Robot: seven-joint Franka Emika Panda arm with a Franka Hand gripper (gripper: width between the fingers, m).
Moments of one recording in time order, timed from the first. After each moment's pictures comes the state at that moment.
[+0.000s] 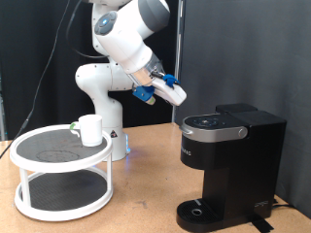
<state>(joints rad) -0.07 -0.28 -0.08 -2.40 0.77 1.91 1.87</state>
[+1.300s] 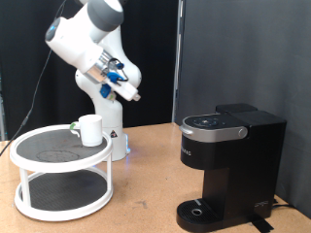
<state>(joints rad) -0.21 -0.45 -0.29 -2.55 0.66 1.69 1.79</state>
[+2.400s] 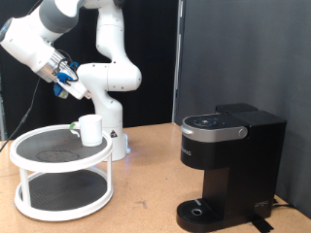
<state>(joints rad) -0.35 -0.47 -0.47 -2.52 0.37 1.50 1.58</state>
